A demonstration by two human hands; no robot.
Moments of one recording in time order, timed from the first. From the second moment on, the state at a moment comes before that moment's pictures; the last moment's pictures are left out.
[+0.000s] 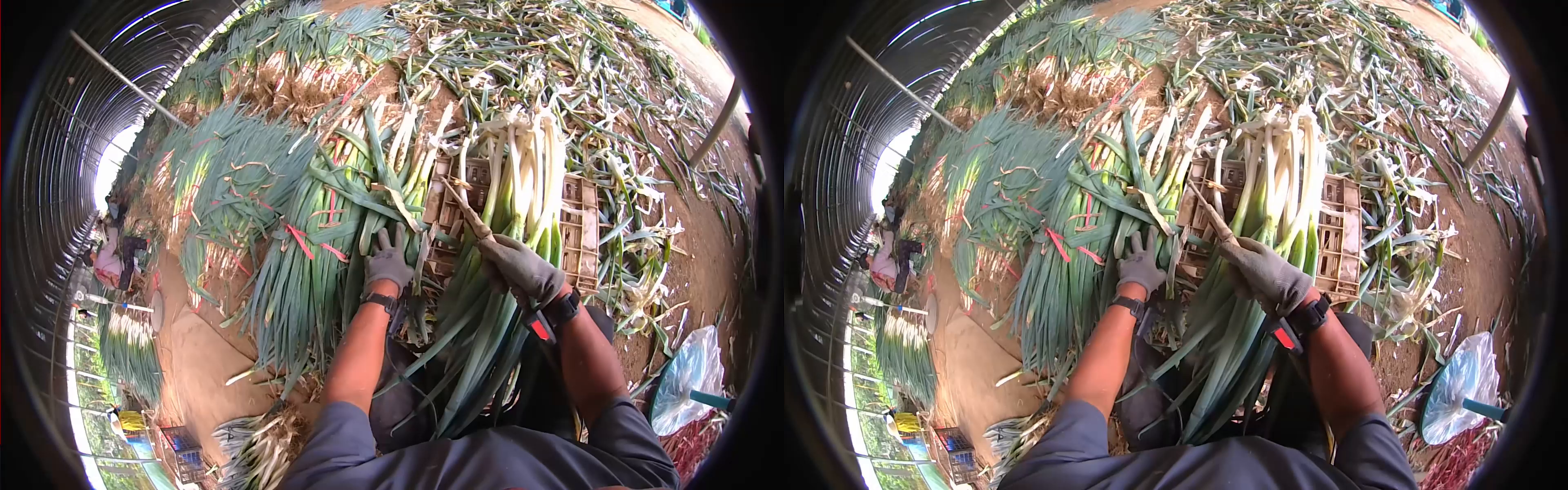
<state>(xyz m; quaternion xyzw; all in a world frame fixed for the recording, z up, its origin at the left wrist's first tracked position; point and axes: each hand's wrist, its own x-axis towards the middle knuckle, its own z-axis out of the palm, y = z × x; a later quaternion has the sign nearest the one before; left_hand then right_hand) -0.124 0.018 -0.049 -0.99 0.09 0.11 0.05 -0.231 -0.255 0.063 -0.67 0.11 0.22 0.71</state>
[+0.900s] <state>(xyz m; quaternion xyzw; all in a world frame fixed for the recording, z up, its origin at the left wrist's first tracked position) -0.201 0.007 0.015 -0.98 0.18 0.07 0.04 -0.241 -0.234 0.077 -0.89 -0.01 0.27 0.37</state>
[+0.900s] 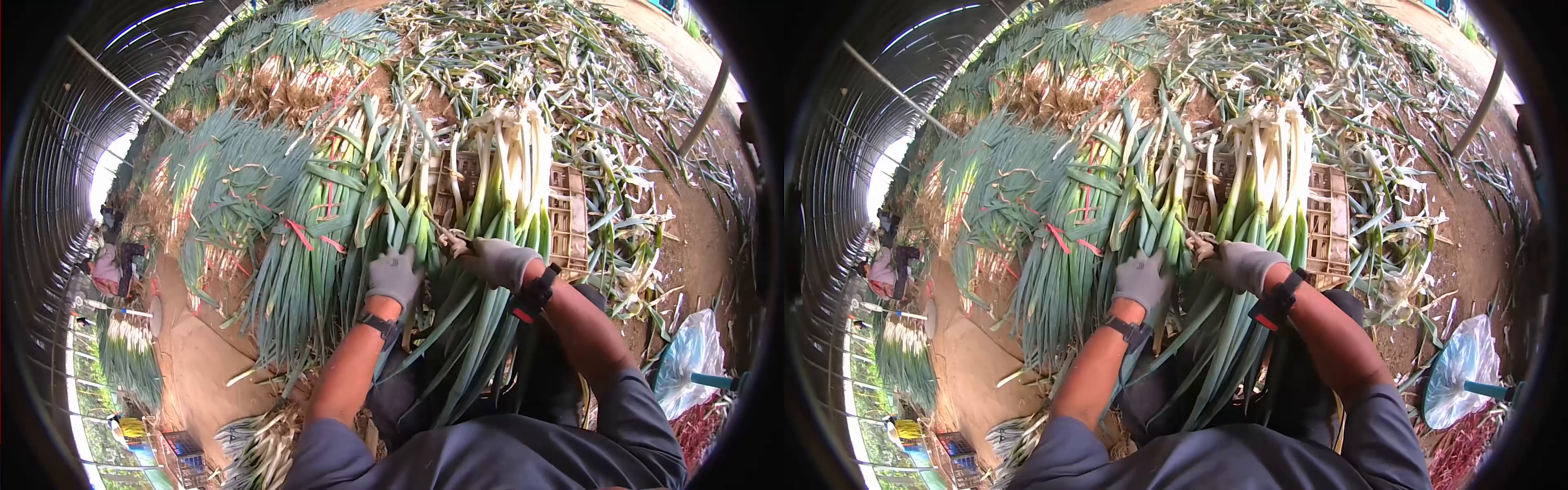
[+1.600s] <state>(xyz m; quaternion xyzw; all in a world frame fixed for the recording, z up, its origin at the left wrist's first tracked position) -0.050 -0.048 -0.062 -0.99 0.06 0.07 -0.06 -0.169 -0.214 0.078 -0.88 0.08 0.29 0.37</state>
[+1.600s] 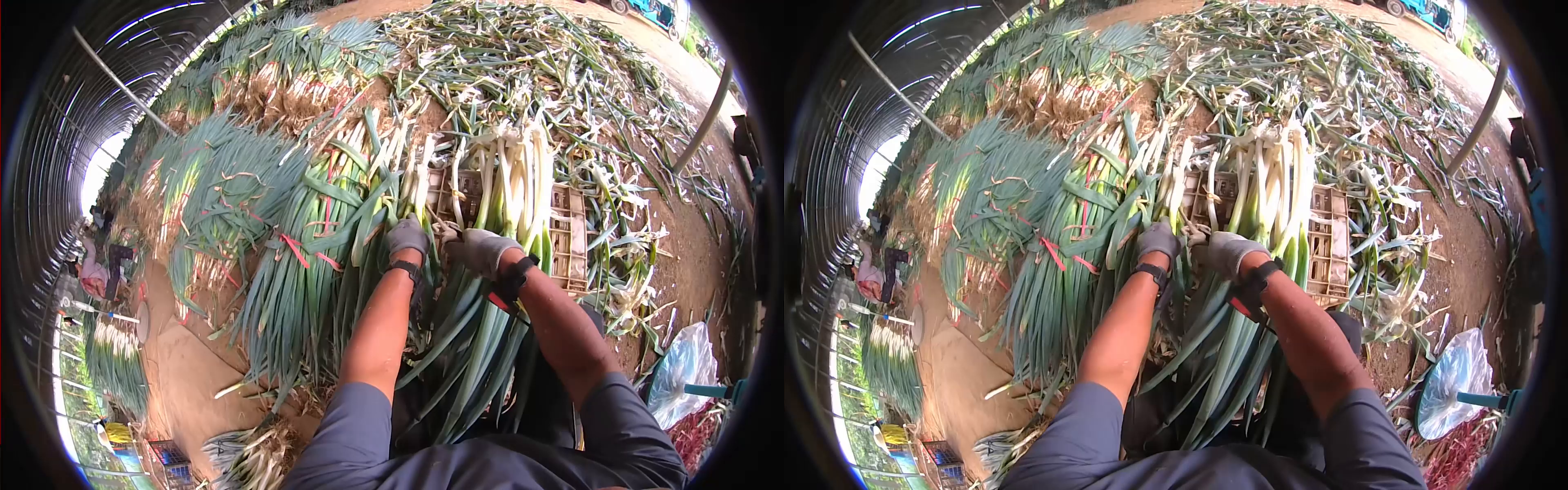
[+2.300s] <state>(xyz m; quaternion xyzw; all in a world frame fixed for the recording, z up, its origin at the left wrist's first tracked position) -0.196 0.013 -0.013 -0.85 0.14 0.22 -0.46 -0.185 -0.206 0.093 -0.88 0.13 0.24 0.38</state>
